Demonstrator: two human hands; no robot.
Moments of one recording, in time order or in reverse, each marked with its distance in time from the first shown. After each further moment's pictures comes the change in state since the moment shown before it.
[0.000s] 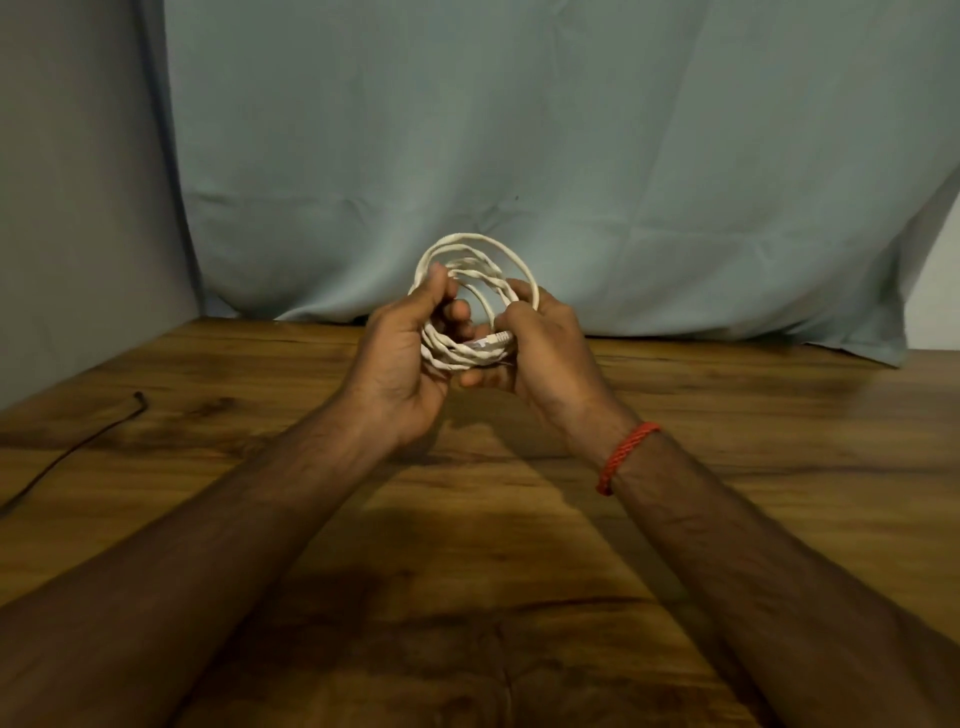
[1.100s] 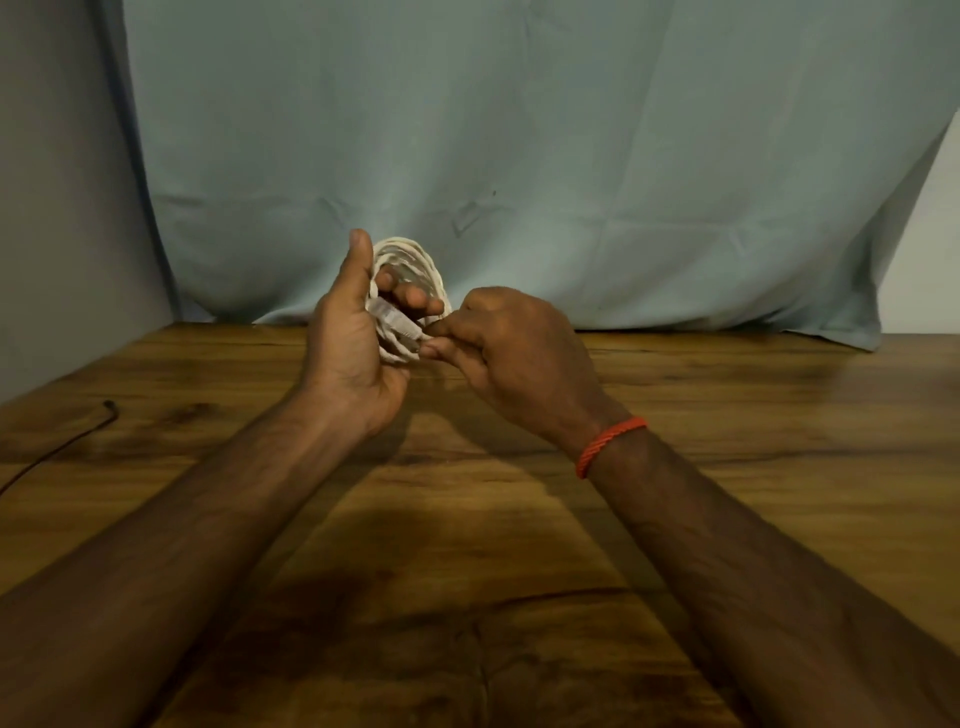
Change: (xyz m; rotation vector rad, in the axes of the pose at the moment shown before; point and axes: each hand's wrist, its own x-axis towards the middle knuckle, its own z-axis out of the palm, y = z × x) left_hand 0.001 0.013 0.000 -0.109 0.034 0.039; right_hand -0.006 -0.001 -0.015 -1.164 -0.004 -0.897
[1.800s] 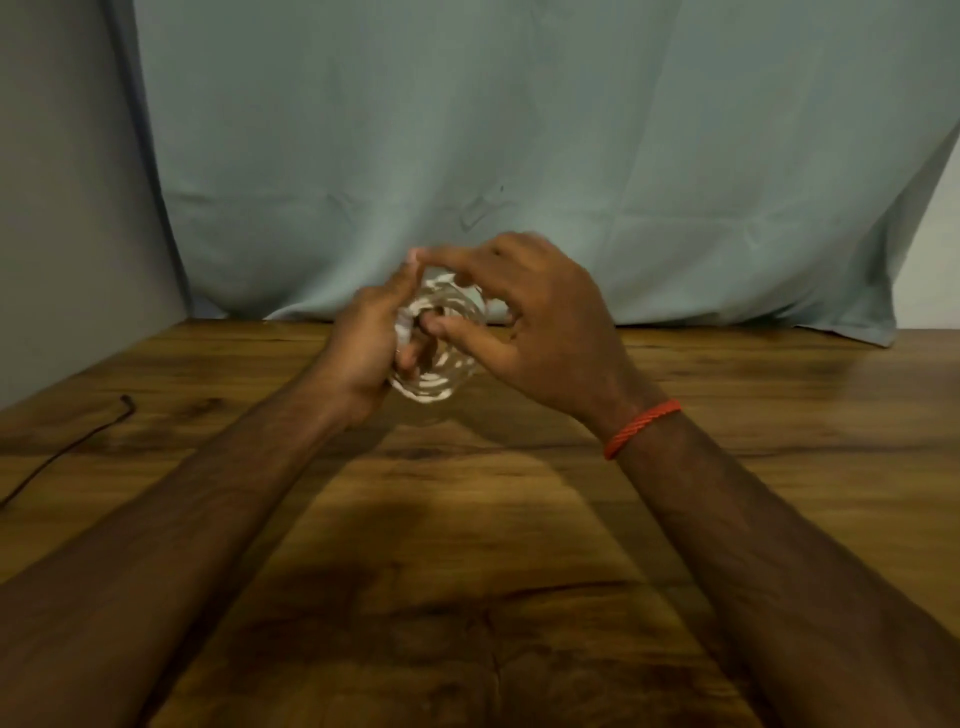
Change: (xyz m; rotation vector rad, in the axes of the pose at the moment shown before) left_hand 0.006 0.004 -0.018 0.555 -0.111 -0.034; right_hand 0.007 0.003 -0.021 0.156 0.090 -0.025
